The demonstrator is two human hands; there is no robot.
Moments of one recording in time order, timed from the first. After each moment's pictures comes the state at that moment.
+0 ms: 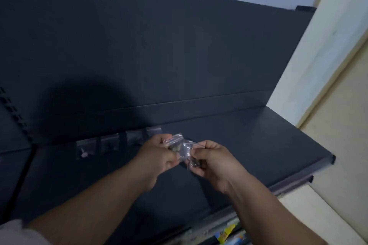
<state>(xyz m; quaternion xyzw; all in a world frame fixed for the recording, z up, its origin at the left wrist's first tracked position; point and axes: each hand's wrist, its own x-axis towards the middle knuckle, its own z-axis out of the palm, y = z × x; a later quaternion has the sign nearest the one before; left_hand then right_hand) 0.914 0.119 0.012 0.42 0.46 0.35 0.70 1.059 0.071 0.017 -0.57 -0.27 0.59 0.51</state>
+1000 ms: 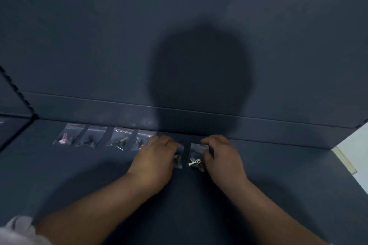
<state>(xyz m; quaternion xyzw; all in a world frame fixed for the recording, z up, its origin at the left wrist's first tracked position) 1.002 0.189 -0.039 0.78 0.60 0.18 0.02 1.185 0.213 -0.041 -0.60 -0.74 0.14 0.27</state>
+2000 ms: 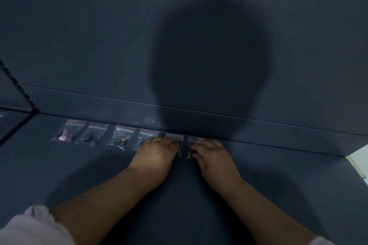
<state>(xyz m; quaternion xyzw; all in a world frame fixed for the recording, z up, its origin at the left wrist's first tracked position) 0.986 0.218 -0.063 0.82 0.56 0.11 -0.02 1.173 0.235 -0.066 -0.48 -0.85 0.06 0.21</state>
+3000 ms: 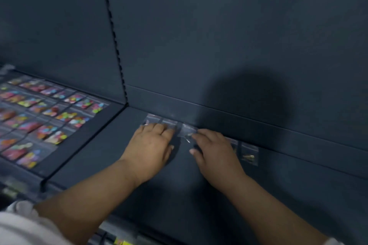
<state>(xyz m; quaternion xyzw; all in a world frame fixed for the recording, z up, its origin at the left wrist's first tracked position) 0.865 0.097 0.009 0.70 0.70 0.08 -0.13 1.044 0.162 -0.006 -0.40 -0.89 0.05 0.21</state>
